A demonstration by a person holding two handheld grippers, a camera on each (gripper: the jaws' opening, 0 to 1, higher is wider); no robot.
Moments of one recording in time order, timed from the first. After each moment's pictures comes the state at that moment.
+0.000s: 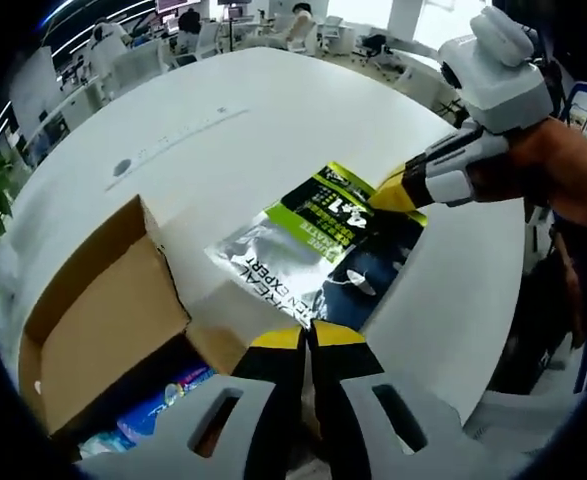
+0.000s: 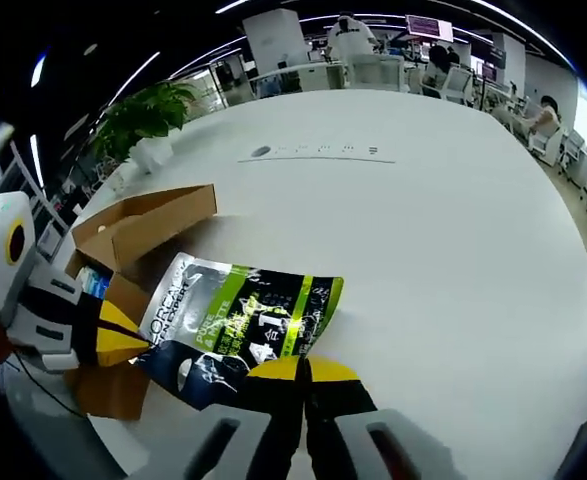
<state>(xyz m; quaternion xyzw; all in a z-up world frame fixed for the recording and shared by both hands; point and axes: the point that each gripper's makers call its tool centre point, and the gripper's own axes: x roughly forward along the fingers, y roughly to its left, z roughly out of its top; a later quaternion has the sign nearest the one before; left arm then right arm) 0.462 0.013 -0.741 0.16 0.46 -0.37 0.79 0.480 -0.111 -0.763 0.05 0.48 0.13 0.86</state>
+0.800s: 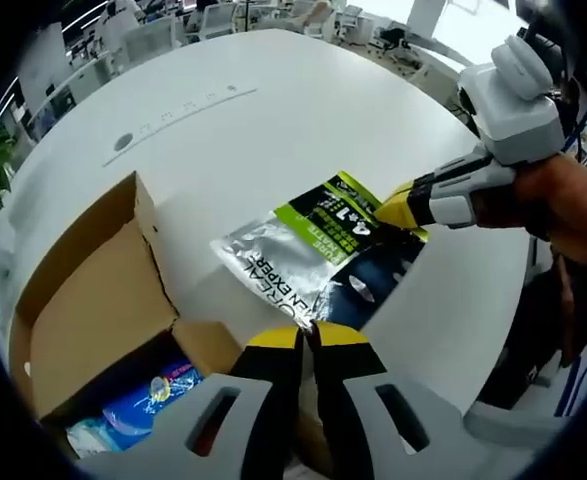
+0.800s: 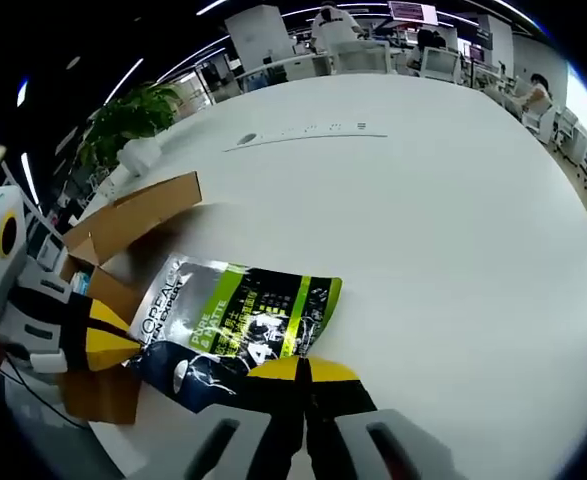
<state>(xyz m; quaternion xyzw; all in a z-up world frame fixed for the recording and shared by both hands) 0.459 0.012 -0.750 0.15 0.50 -0.35 0.78 0.475 -0.113 -0.782 0.08 0.50 0.12 0.86</state>
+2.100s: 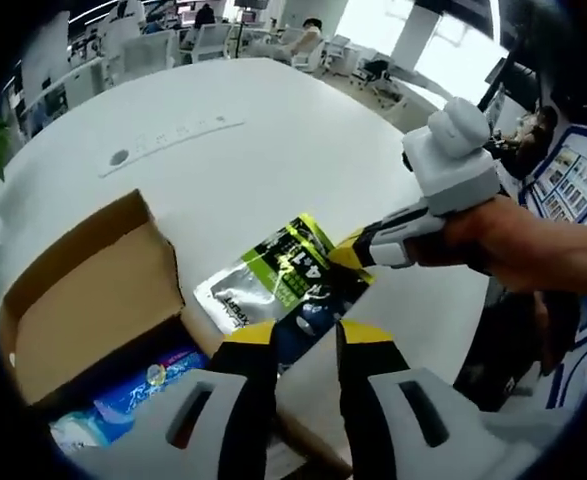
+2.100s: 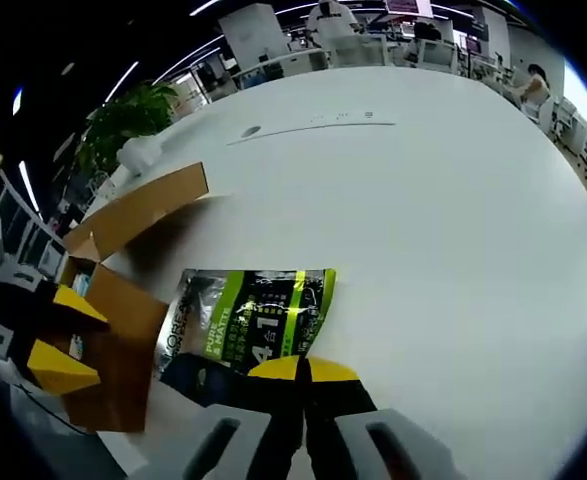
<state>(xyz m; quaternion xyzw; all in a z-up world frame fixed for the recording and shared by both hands) 0.447 0.013 -0.705 0.07 0.45 -0.40 0.80 0.469 -0.091 -0.790 0.09 0.50 0.12 0.85</state>
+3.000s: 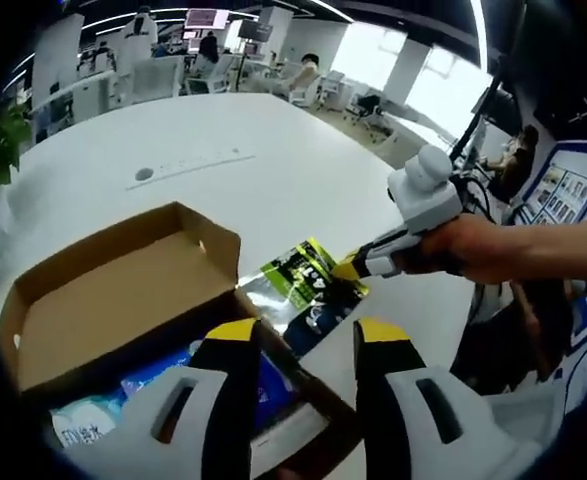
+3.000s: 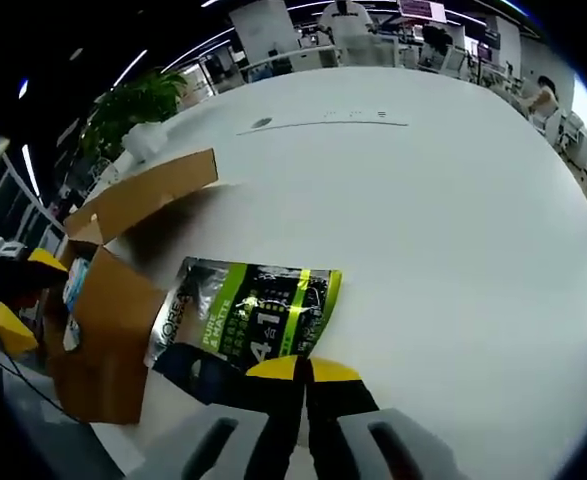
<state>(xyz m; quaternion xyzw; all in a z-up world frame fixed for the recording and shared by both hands) 0.446 0.056 -0.680 0.02 0.40 -0.41 0.82 0.465 -0.086 -0.793 0.06 0.51 0.13 0.85</state>
